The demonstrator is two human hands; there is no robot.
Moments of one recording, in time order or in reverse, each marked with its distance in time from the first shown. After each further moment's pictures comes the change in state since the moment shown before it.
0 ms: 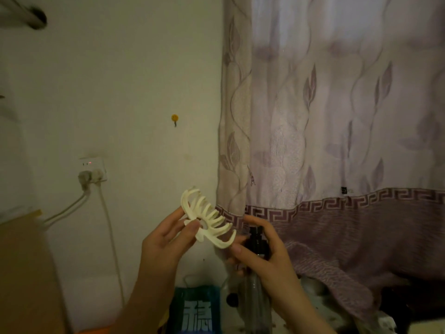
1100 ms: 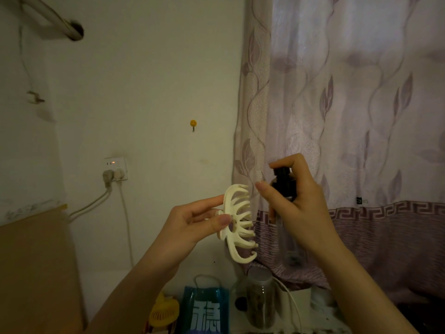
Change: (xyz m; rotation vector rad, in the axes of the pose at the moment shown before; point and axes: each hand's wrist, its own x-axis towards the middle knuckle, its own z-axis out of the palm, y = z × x) left_hand 0.006 0.062 -0.004 0.215 -0.353 -0.004; right_hand 0.037 -0.093 0.006 -0.569 0.002 -0.593
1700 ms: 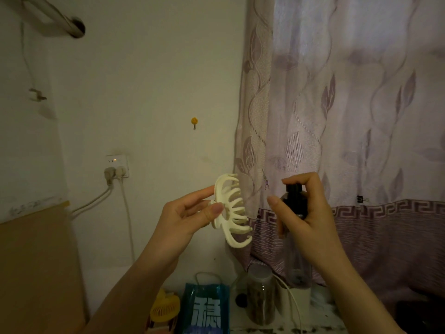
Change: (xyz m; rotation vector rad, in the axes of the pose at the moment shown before) left_hand -0.002 0.001 -0.001 -0.077 0.116 0.033; right_hand -0.027 0.011 -0.006 0.087 0.045 0.088
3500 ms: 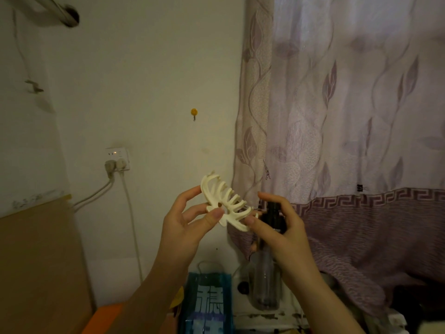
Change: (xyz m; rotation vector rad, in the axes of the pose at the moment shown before) left_hand -0.019 -0.029 0.009 -0.044 0.199 -0.018; right_hand -0.036 0.012 0.044 0.443 0.028 0.433
